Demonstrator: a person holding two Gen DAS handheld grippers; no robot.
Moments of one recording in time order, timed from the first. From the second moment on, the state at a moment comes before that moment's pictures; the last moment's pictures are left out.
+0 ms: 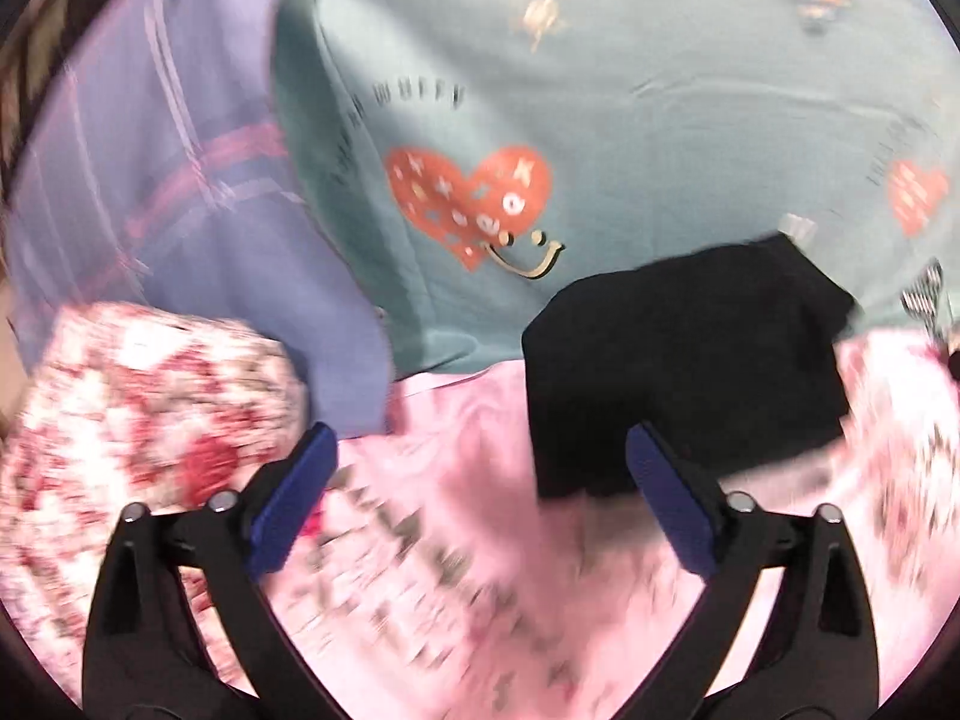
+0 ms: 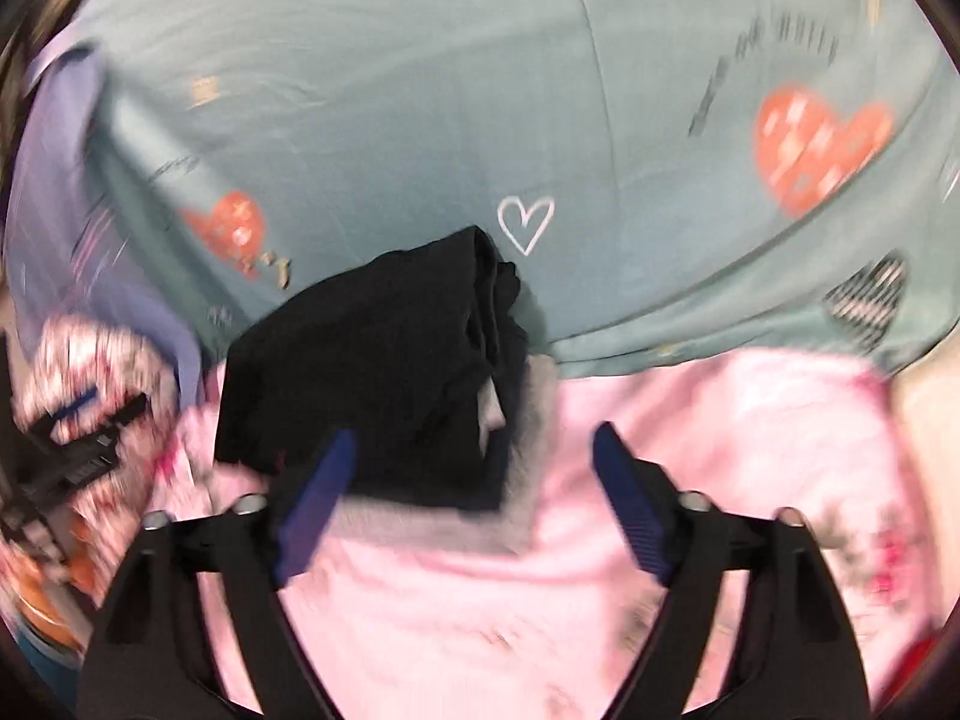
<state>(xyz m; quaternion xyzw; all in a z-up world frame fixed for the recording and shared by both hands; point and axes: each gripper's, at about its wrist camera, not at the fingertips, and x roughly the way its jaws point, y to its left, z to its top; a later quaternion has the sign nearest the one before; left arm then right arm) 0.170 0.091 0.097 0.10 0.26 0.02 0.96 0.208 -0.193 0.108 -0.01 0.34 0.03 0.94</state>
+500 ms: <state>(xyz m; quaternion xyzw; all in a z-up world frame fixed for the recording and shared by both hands) -0.017 0.014 0.038 0.07 0.21 -0.01 0.97 -0.024 -0.169 0.049 -0.02 0.25 0.04 0.97</state>
